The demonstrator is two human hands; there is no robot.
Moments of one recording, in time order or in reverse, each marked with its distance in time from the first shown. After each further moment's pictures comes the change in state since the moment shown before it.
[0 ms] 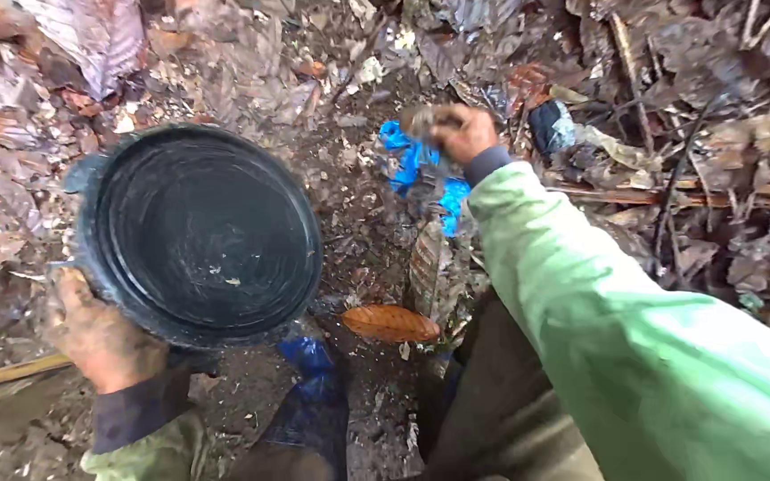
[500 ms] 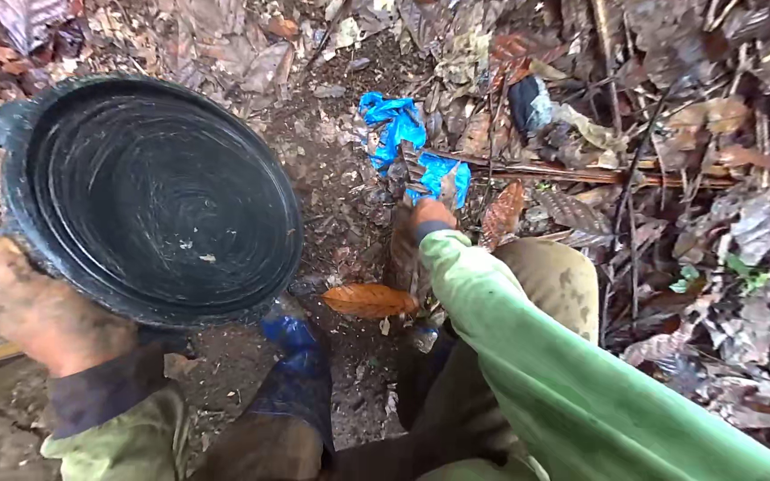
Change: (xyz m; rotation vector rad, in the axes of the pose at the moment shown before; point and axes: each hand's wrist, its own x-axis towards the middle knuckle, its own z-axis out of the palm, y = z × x) left_hand 0.002 -0.004 -0.001 -0.029 -0.111 0.043; right_hand -0.133 0.026 0.076 -0.541 -0.347 0.642
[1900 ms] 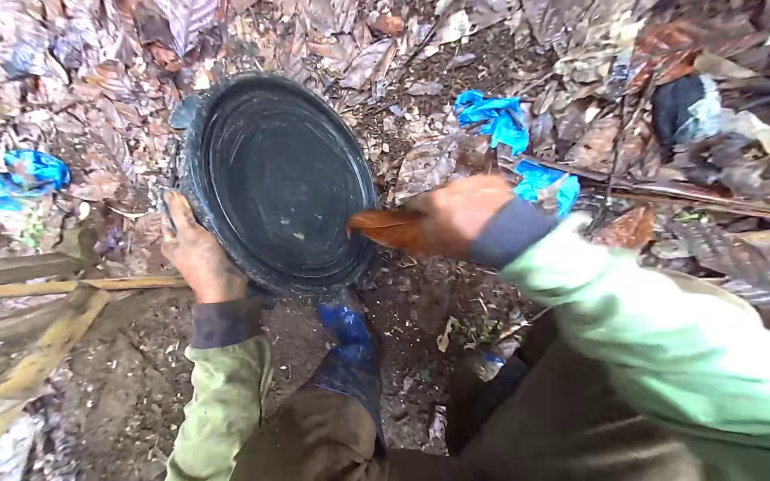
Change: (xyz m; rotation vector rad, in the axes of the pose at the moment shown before) left_hand -0.012 0.018 0.019 -0.053 0.181 -0.116; right_hand -0.144 -0.096 -0.089 -0.482 0.027 -0.922
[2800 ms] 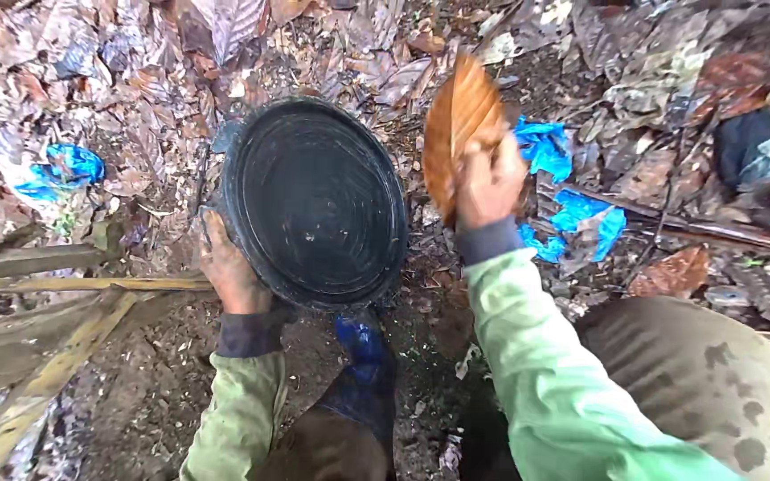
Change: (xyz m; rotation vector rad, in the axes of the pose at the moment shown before) left_hand 0.018 -0.022 -0.008 -0.135 -0.023 -0.069; right_hand 0.094 -0.005 0.035 1.249 1.020 0.126
